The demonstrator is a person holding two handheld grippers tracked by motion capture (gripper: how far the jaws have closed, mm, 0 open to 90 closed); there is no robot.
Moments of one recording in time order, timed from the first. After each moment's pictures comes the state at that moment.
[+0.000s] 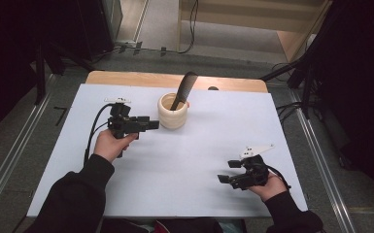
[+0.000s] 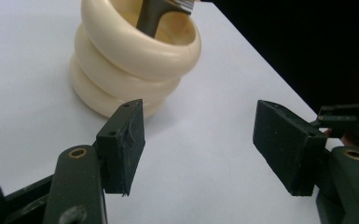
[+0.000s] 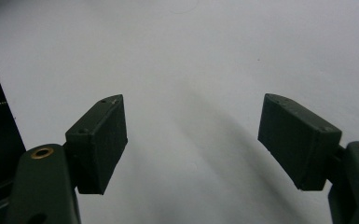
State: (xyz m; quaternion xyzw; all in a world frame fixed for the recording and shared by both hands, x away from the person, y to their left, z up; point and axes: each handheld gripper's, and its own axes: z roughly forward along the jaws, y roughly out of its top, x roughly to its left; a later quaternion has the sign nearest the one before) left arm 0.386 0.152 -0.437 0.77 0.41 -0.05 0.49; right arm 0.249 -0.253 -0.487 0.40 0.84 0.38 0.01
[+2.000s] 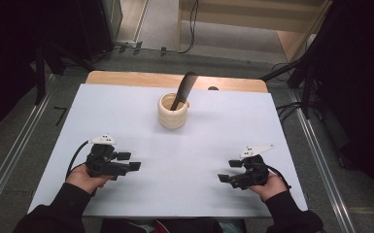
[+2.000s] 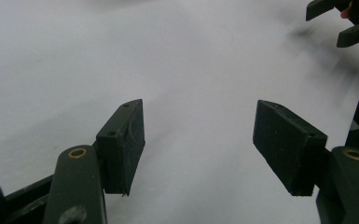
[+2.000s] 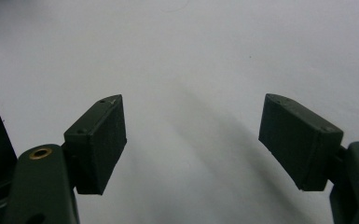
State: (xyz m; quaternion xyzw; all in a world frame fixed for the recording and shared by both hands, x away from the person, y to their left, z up) left arm 0.293 0.200 -0.461 0.83 0.38 -0.03 0.41; right arm 0.250 -0.254 -0.490 0.41 0.83 0.37 0.02
